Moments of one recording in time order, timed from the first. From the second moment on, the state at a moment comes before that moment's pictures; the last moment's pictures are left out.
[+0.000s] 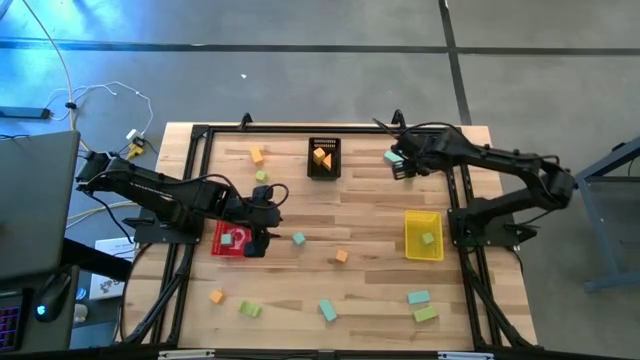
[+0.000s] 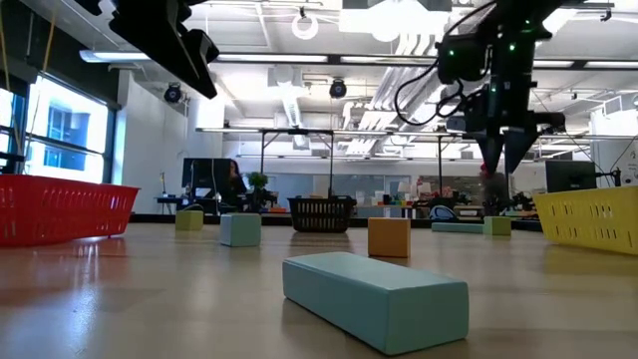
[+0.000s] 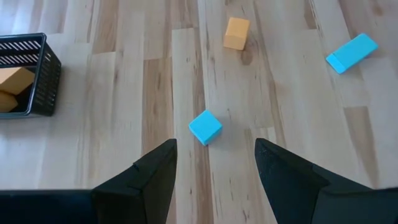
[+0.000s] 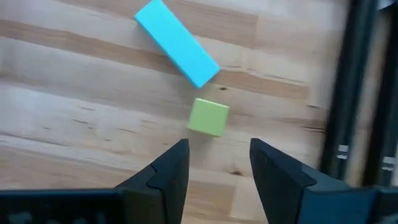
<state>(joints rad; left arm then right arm) -0.09 1.22 0.92 -0.61 -0.14 -0.09 -0.53 1.28 0.89 -0.98 0.31 0.79</state>
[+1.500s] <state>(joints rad) -0.09 1.22 0.92 -0.60 -0.14 -0.10 -0.55 1.52 0.69 -0.61 0.37 0.92</state>
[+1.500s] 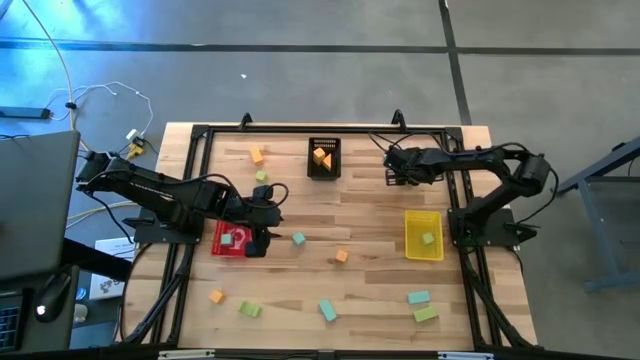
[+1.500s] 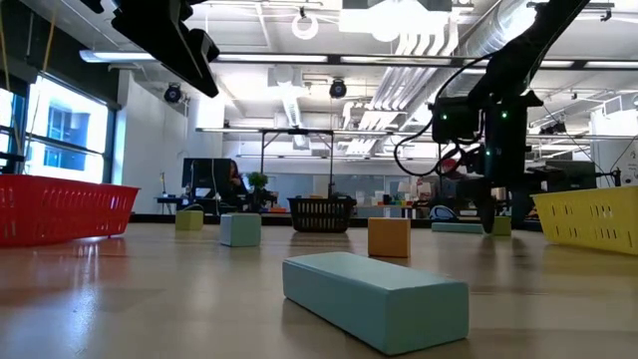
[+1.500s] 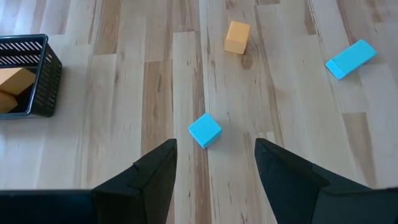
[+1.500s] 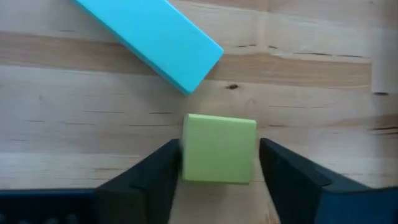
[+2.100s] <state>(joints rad) -0.09 1.22 0.92 -0.61 -0.18 -0.10 -0.40 1.51 0.75 -0.78 0.41 0.92</state>
